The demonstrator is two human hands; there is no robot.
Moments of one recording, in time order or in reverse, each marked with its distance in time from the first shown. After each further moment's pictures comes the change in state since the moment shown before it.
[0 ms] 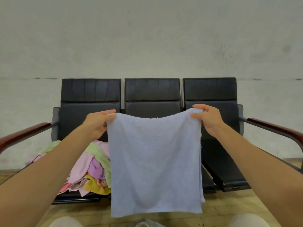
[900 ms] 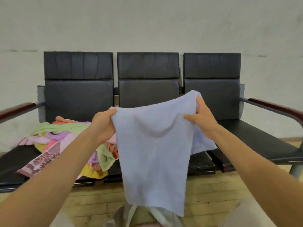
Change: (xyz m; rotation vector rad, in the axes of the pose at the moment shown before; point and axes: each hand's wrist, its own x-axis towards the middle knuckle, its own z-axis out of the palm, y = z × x) left_hand 0.001 -0.079 0.032 -0.249 -0.154 -0.131; right_hand -0.016 0.076 0.023 -0.113 -0.191 -0.060
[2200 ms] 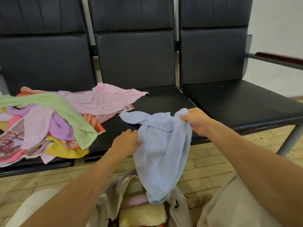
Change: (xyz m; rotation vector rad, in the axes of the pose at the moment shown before) left_hand 0.054 -0.229 0.014 1.750 -0.391 0.148; right_hand -0.009 0.147 0.043 -0.137 -0.022 0.621
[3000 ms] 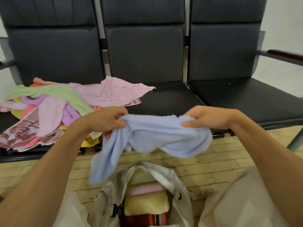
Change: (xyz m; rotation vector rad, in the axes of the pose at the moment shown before) left_hand -0.054 -0.059 -0.109 -0.435 -0.132 0.186; right_hand -0.066 -0.038 -0.032 -0.452 -0.787 -0.444
